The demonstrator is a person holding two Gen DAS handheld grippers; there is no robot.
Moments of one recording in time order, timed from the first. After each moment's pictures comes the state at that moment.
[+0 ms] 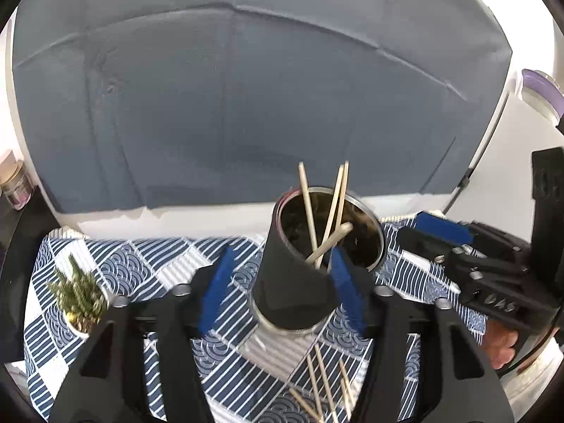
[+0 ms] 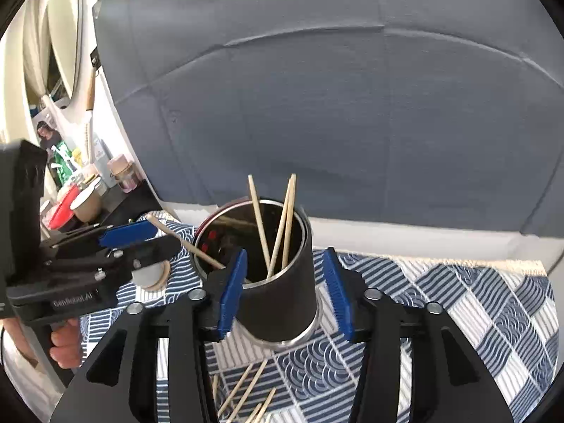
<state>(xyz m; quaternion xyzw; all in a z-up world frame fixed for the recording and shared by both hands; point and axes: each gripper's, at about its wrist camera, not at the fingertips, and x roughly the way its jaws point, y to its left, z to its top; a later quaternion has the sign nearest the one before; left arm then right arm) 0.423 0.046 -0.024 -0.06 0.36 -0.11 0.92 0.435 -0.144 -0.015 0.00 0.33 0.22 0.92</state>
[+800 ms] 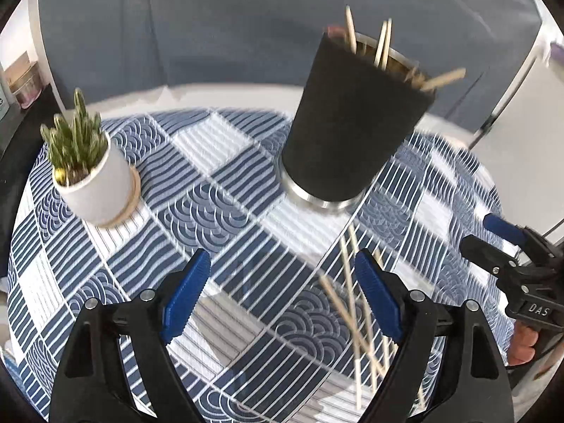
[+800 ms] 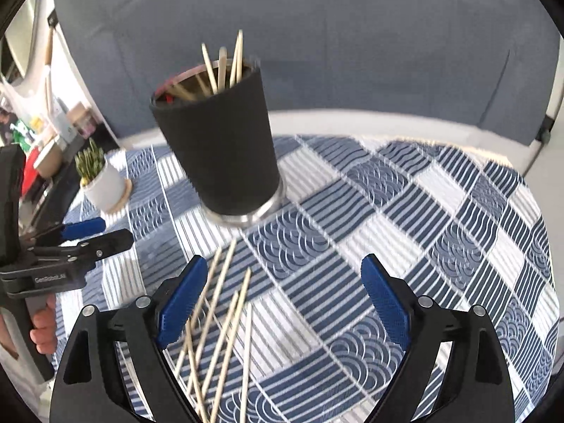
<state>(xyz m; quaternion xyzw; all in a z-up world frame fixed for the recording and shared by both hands) 0.370 0.058 -0.115 -0.06 0.50 -0.08 0.86 0.365 -0.167 -0.093 -0.01 0.45 0.12 0.89</state>
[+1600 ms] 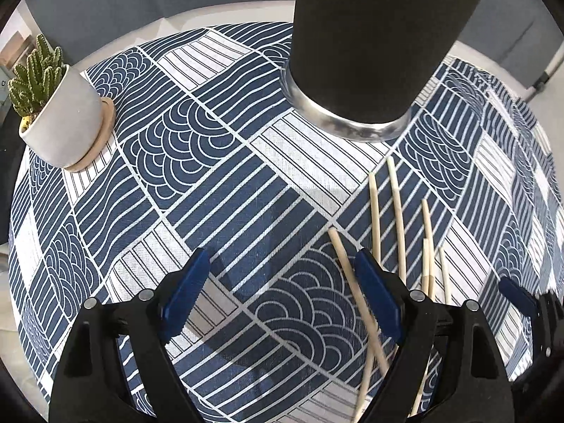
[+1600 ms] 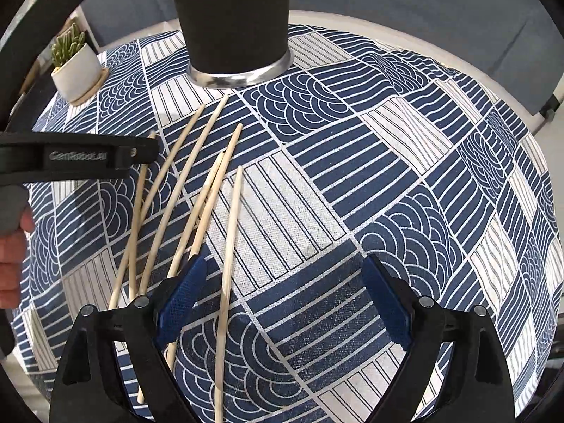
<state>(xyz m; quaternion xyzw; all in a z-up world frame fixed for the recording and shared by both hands) 0.383 0.018 -0.183 -0.01 0.59 0.01 0.80 0.320 -0.148 -0.184 -0.07 0.54 0.09 0.83</state>
